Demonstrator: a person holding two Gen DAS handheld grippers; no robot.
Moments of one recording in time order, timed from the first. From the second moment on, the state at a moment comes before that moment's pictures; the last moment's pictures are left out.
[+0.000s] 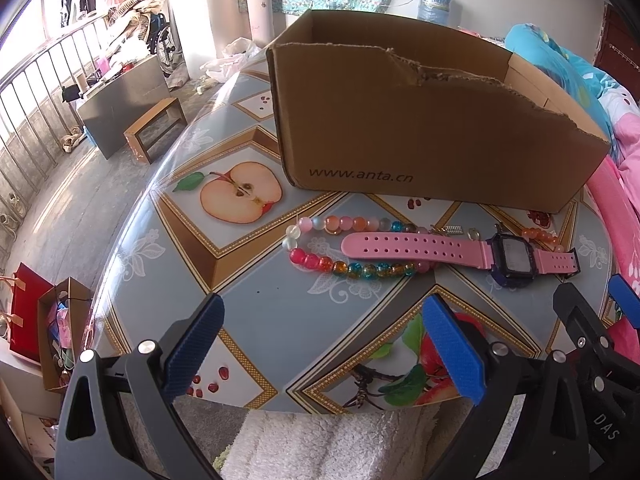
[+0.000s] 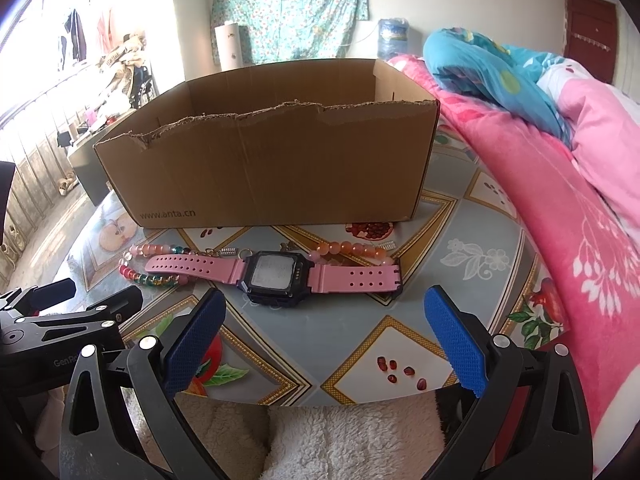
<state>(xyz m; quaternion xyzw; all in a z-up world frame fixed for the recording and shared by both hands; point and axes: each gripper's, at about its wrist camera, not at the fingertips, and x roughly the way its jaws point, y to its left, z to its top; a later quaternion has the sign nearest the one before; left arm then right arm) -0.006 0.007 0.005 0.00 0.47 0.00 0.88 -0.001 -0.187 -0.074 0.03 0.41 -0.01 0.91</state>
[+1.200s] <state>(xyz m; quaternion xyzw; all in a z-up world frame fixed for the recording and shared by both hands) 0.023 -0.021 -0.002 0.11 0.37 -0.12 0.91 0.045 -0.165 -0.091 -0.13 0.41 0.24 0.87</state>
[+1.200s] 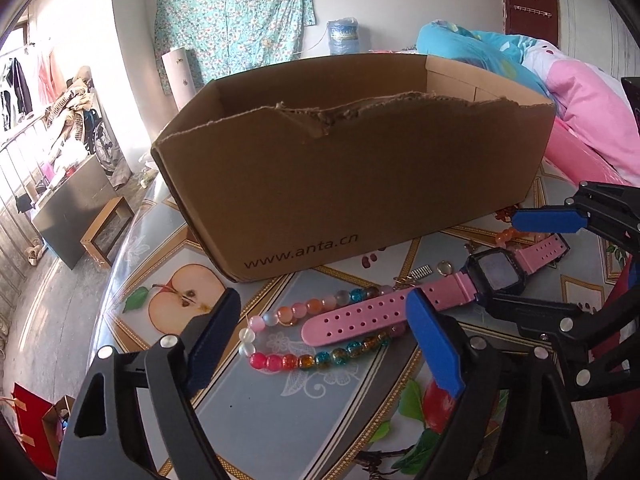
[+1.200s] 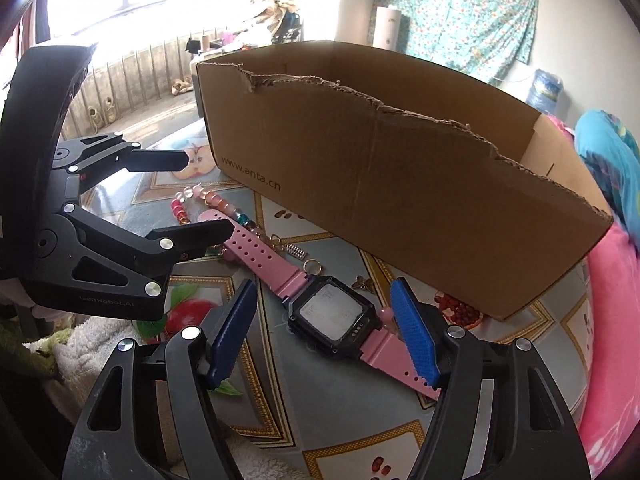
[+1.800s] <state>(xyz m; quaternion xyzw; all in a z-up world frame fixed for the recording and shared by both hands) 0.025 -0.019 -0.013 0.11 0.38 -0.13 0.91 0.060 -0.153 -0.107 -0.19 0.46 0.28 0.82</state>
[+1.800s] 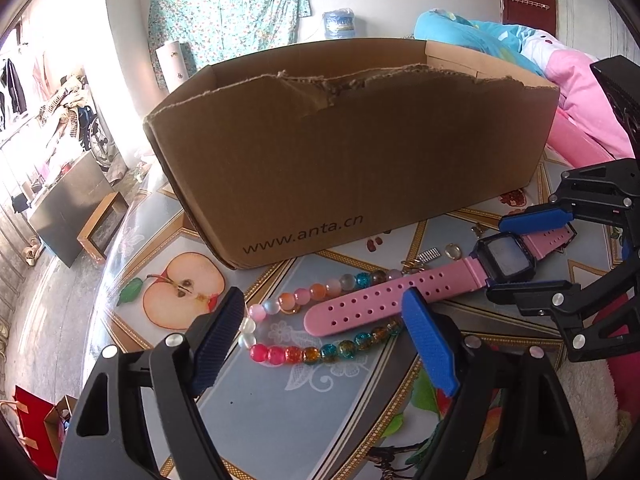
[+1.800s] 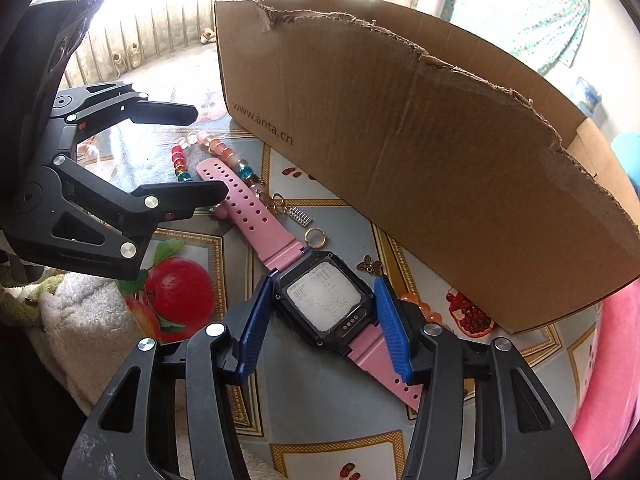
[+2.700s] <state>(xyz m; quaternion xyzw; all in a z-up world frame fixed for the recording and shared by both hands) -0.018 -0.074 -0.030 0.32 0.30 -0.22 0.87 0.074 -0.190 -0.074 -0.11 0.47 0.29 0.82</state>
